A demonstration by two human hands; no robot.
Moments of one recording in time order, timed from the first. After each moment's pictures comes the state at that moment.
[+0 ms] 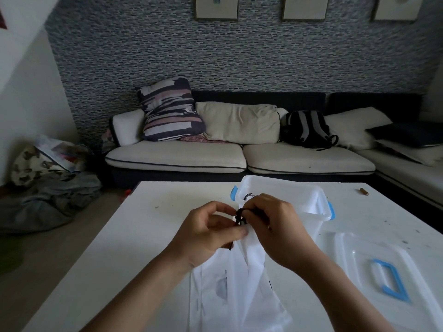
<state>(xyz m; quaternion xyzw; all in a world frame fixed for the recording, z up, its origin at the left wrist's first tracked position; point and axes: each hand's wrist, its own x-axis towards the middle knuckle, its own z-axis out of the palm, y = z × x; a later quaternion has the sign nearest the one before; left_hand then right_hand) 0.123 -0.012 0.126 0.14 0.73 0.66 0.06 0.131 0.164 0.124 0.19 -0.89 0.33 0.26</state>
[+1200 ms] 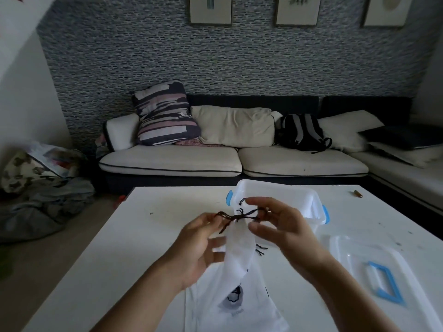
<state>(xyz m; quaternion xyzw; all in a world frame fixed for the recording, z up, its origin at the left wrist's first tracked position) 0.097 -0.002 0.099 0.04 0.56 0.81 0.17 0.127 0.192 0.110 0.13 -0.73 0.67 0.10</state>
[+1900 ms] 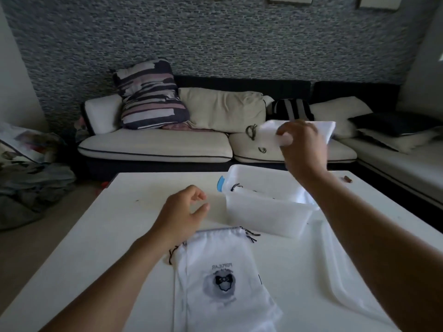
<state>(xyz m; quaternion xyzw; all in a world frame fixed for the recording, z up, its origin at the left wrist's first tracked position) 0.018 -0.023 0.062 0.19 0.88 0.41 -0.11 0.015 0.247 0.169 -0.05 -0.87 0.16 0.46</state>
